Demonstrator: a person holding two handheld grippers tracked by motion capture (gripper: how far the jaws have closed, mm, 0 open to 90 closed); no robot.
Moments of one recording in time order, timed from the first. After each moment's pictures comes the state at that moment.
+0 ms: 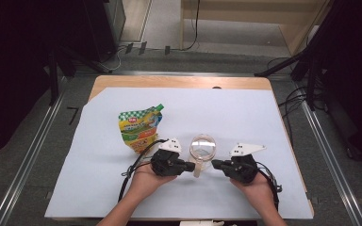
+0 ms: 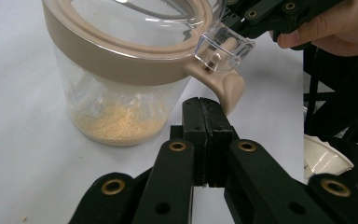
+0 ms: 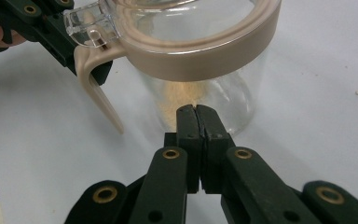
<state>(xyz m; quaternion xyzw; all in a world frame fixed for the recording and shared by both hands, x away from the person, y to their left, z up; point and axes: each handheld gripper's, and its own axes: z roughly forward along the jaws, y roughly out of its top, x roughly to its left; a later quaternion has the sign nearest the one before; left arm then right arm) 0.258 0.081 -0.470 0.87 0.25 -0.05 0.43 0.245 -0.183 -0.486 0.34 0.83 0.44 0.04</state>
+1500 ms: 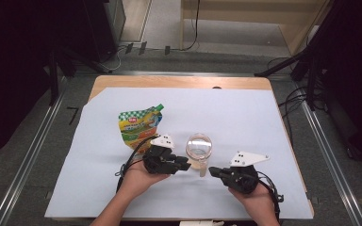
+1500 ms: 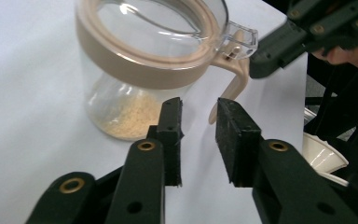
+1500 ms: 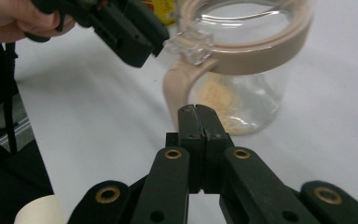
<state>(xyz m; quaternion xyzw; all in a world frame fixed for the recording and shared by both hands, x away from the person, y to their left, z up) 0.261 0.103 -0.455 0.86 0.27 -0.05 0.42 0.211 -0.174 -0.471 0.33 0.82 0.46 0.04</state>
